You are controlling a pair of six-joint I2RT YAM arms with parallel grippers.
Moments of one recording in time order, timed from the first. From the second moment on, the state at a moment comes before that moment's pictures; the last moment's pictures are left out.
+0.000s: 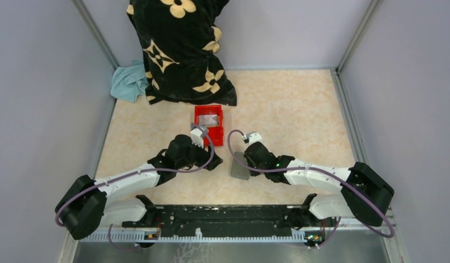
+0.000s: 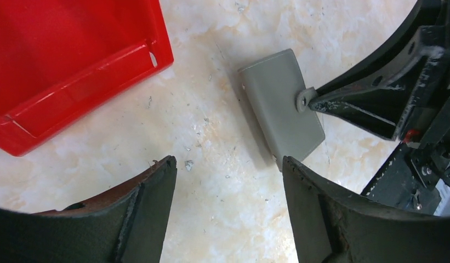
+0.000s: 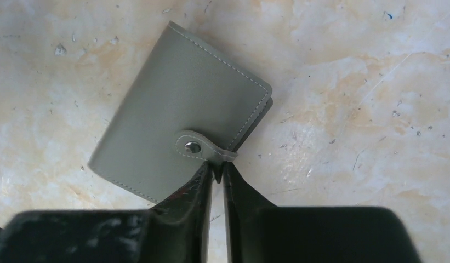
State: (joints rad) left arm -0.76 1.16 0.46 0.21 0.12 -0.41; right arm 0.93 1.25 0.55 -0.17 0.25 0.46
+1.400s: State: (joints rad) left arm -0.79 1.27 0.39 0.36 0.16 -0.49; right arm 1.04 1.47 0.69 -0.13 0.42 0.47
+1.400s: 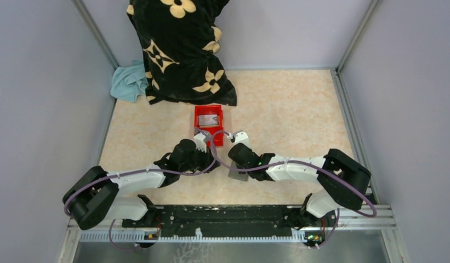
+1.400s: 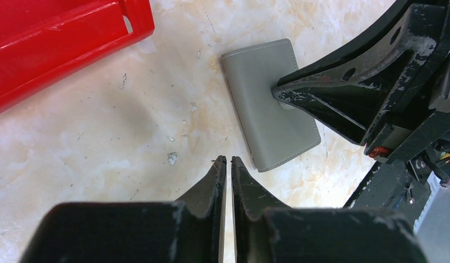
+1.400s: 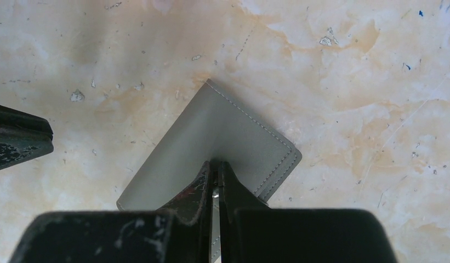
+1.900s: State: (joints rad) left arm -0.79 1.27 0.39 0.36 0.17 -0.49; right arm 1.02 1.38 0.66 -0.13 0.27 0.50
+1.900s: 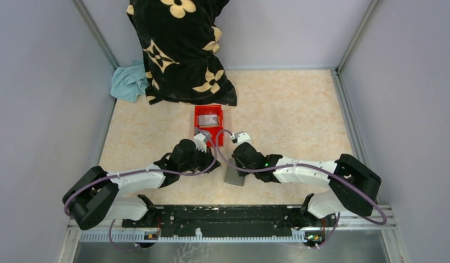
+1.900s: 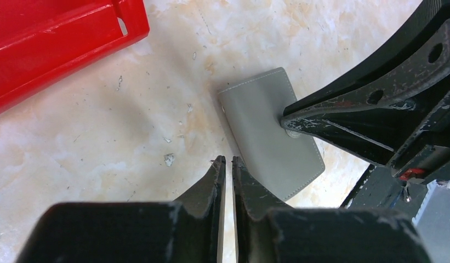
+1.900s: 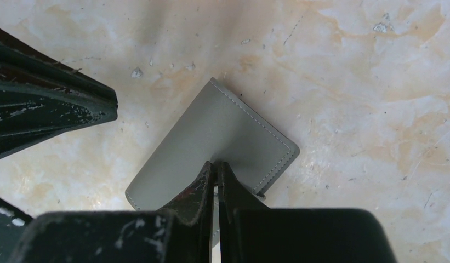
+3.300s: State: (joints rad) left arm -0.85 1.66 0.43 0.73 0.42 -0.63; right arm 0.88 1.26 0.50 0.11 -0.03 0.57
